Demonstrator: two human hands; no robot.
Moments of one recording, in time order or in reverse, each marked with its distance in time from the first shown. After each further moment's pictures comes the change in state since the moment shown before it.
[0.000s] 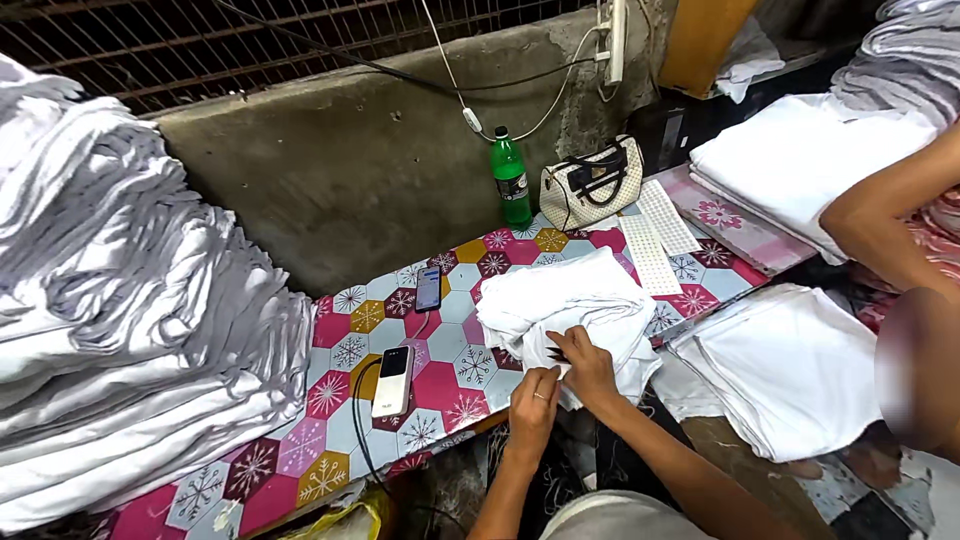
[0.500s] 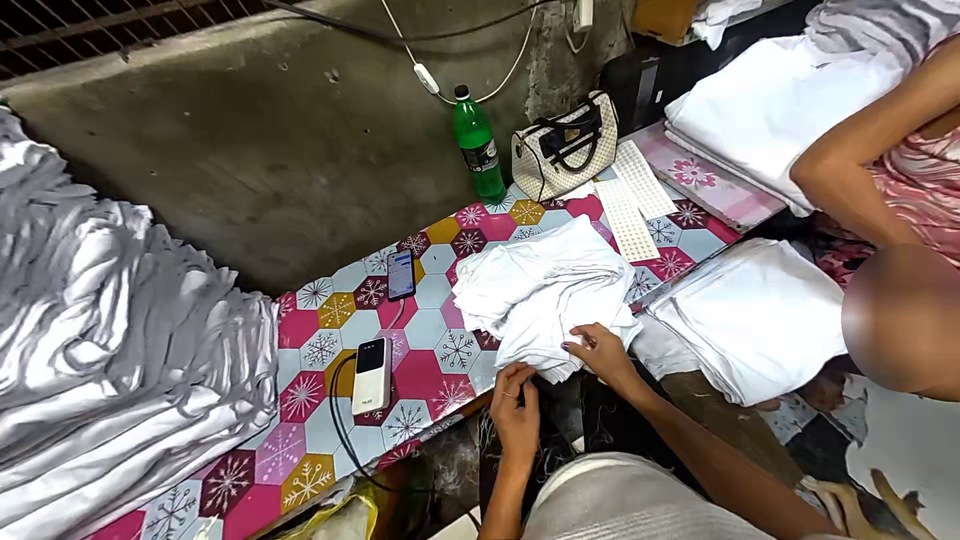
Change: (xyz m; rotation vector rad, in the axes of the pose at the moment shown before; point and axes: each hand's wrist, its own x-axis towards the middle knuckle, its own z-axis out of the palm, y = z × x) left_hand -0.039 0.016 -0.005 -0.245 -0.012 -0.543; right_hand -0.035 0.050 -0.033 0.292 -0.442 0.697
